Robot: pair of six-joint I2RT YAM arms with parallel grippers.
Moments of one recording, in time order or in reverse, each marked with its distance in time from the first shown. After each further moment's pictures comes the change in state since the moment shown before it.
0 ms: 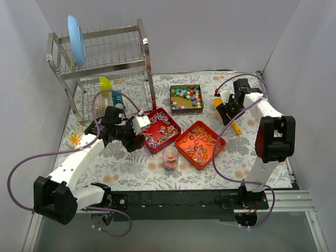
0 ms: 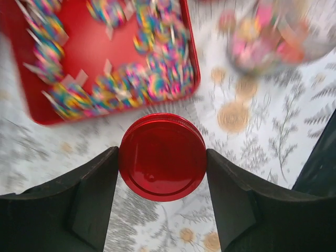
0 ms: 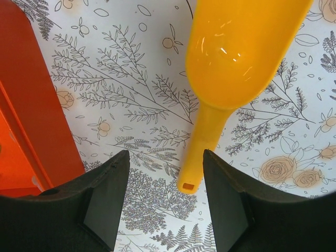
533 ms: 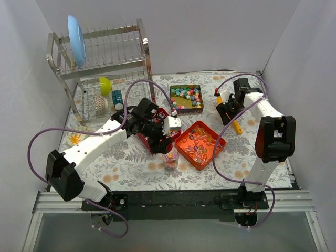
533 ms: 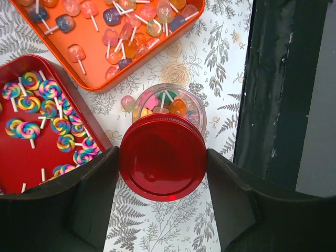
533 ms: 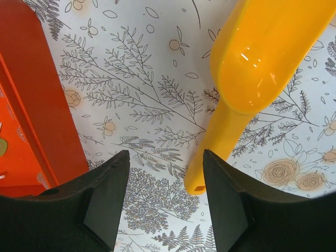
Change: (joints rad) left arm -0.363 0.235 0.440 -0.163 0.114 -0.140; right arm 0.000 -0.005 0.002 -0.010 -0.020 -0.006
